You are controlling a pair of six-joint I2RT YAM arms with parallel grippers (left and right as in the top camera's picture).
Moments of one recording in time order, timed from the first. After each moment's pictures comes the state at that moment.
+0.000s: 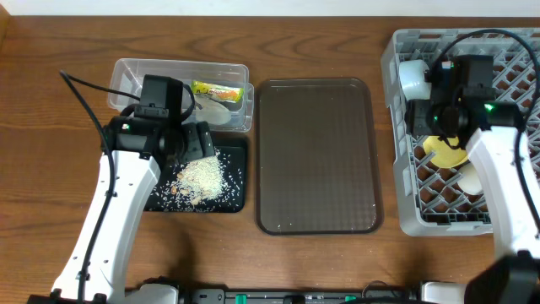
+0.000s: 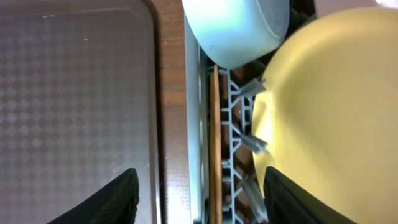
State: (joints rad) left arm -0.12 1.39 1.22 -1.10 -0.06 -0.34; right arm -0.05 1.51 1.27 -0.84 -0.06 0.02
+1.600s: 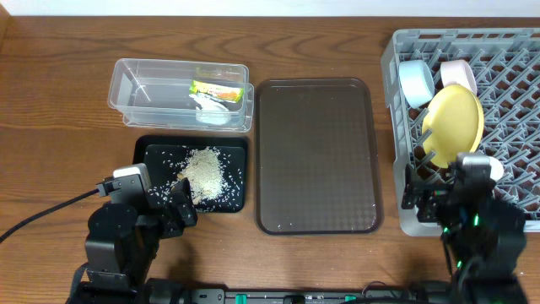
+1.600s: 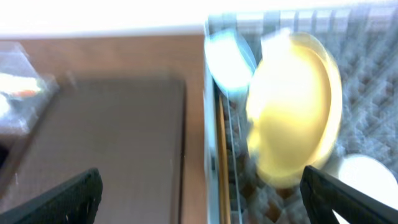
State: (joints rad) left arm -0.12 0.47 0.80 -0.92 -0.06 -0.33; right arm 0.02 0.44 0.61 -0.58 -0.05 0.05
